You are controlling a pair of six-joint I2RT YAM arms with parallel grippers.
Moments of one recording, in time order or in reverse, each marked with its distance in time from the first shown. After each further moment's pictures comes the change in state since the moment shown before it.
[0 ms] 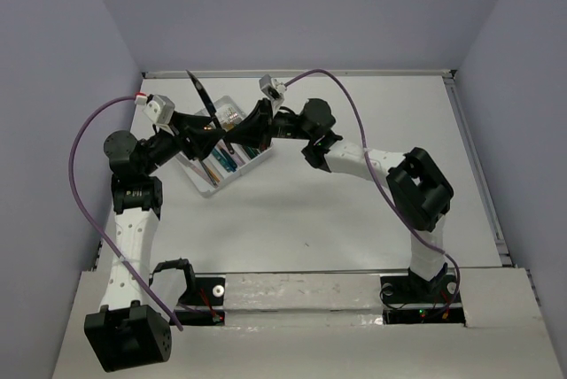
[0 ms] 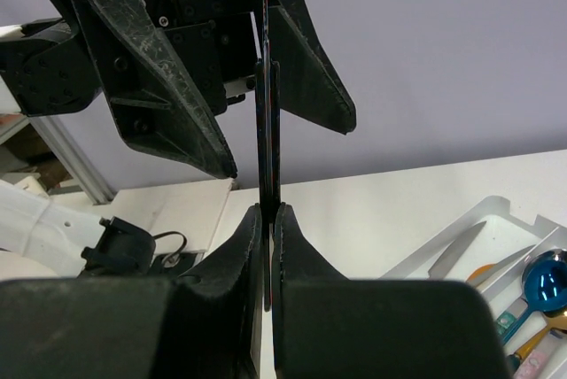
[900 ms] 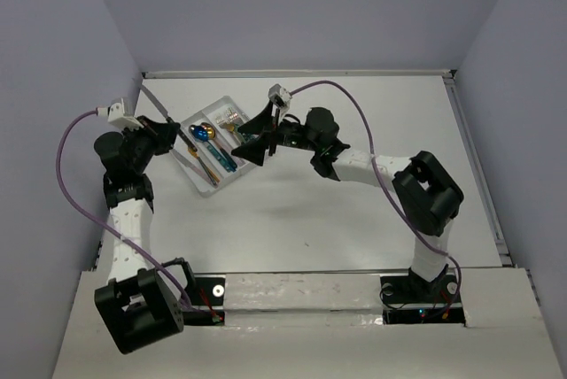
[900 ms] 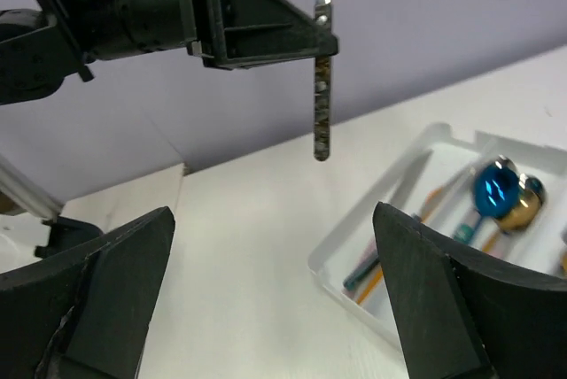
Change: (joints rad) left arm 0.199 0.101 -0.043 -0.072 -0.348 -0.181; right arm -0.003 -0.038 -0.122 -0.051 0.136 -0.059
